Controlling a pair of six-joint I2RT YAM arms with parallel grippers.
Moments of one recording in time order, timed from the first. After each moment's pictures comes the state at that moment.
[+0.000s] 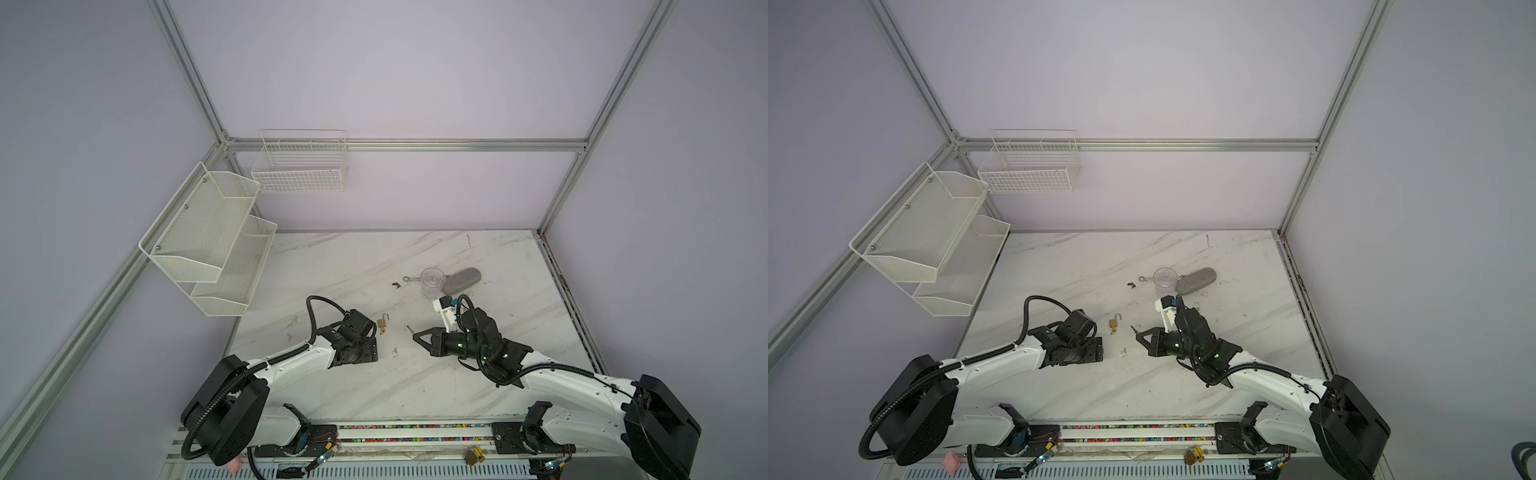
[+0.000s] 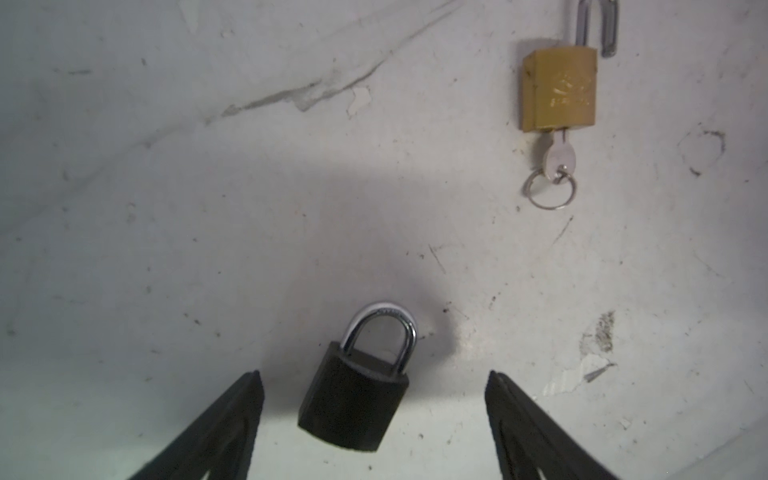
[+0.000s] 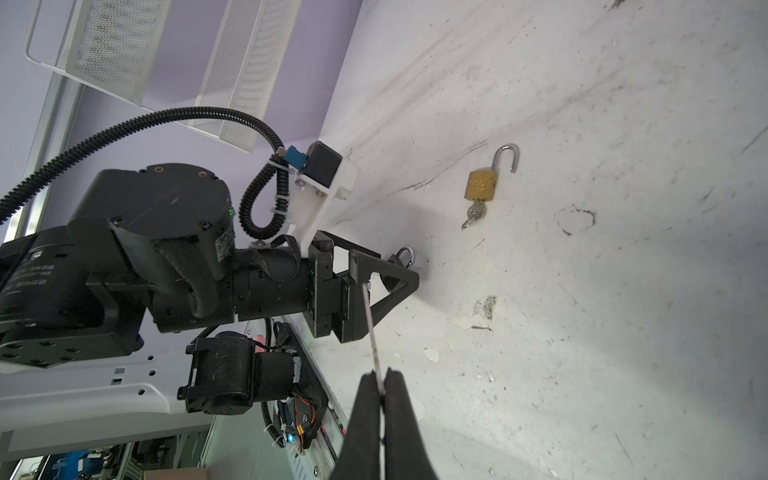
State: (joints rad) left arm -0.64 1.35 0.65 -0.50 -0.11 -0.70; right arm 0.81 1.15 0.53 0.19 -0.34 0.83
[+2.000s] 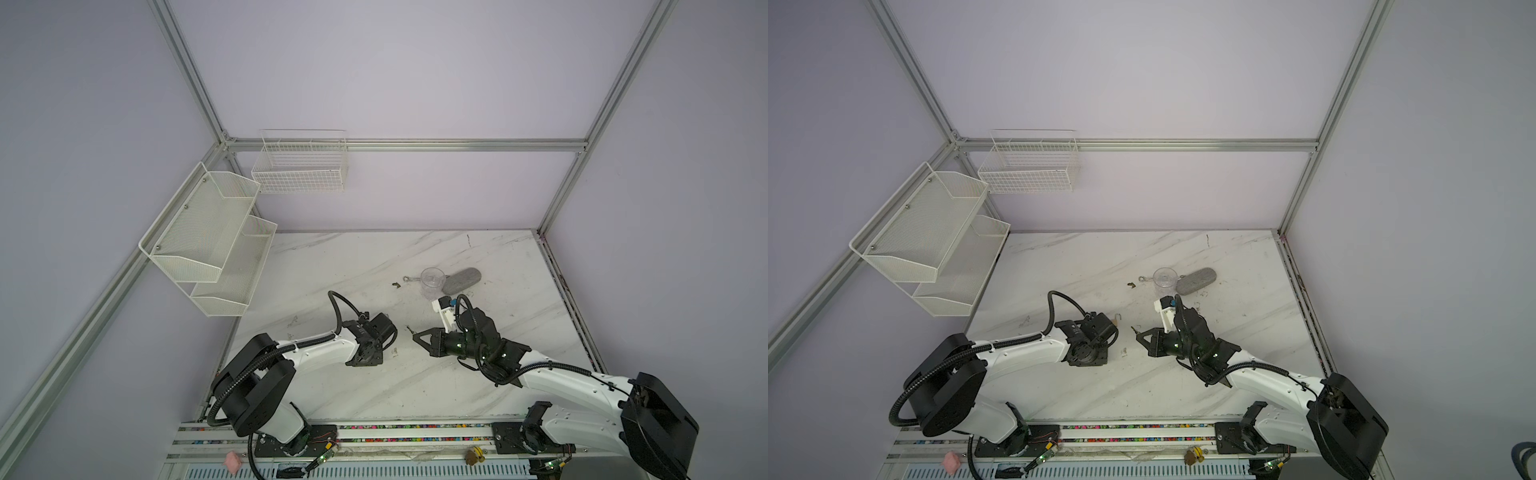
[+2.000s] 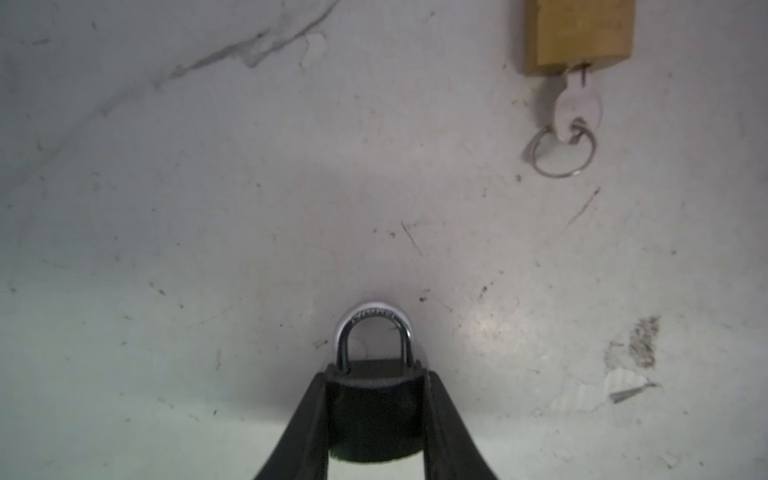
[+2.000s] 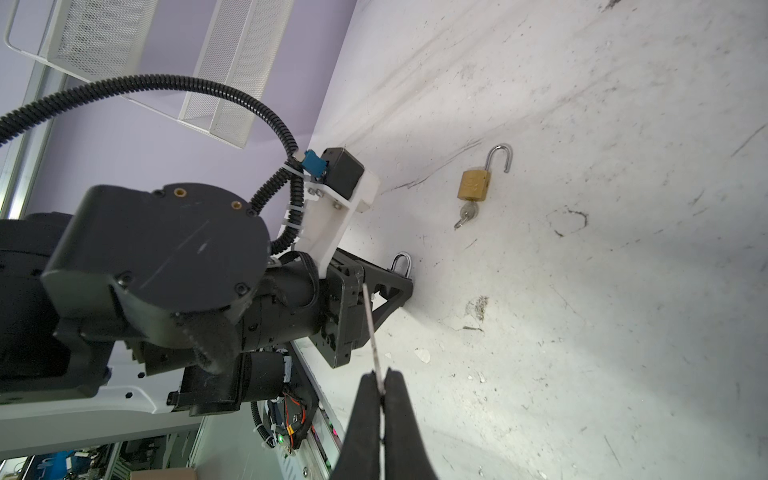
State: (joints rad) left arm -0.78 1.51 0.80 -0.67 -0.24 -0.83; right arm 0.81 1.17 0.53 0.19 -0.34 0.81
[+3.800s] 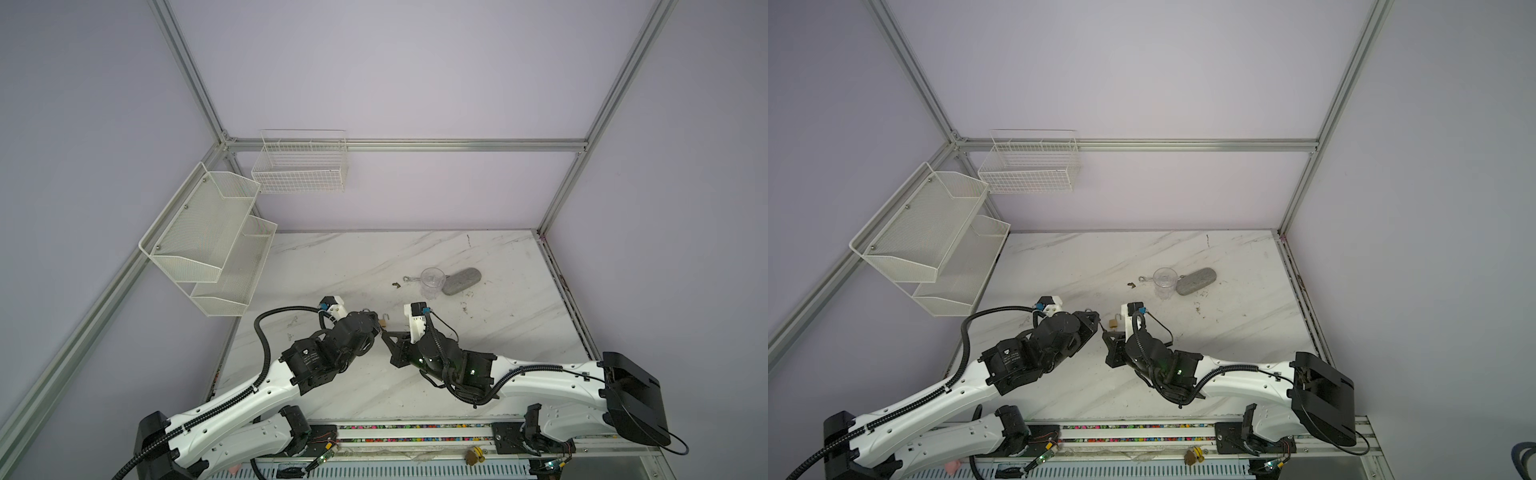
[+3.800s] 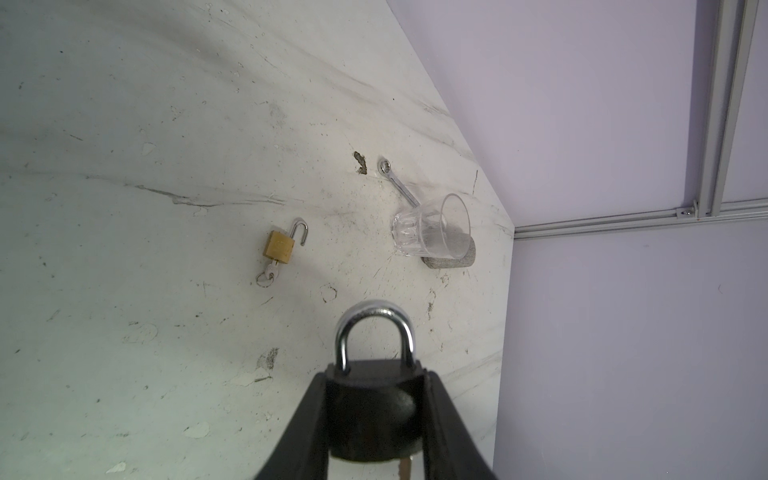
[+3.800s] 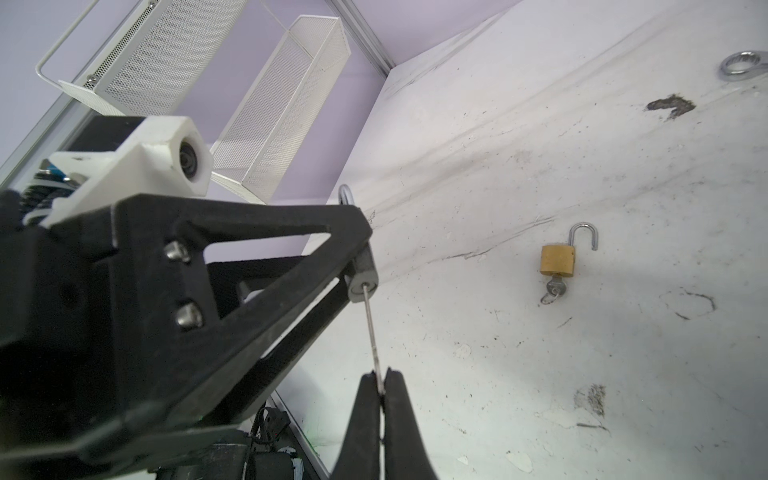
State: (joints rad) left arm -0.90 0.95 0.80 -0.50 -0.47 -1.42; right arm 1.23 1.35 0.75 0.27 0.29 0.88
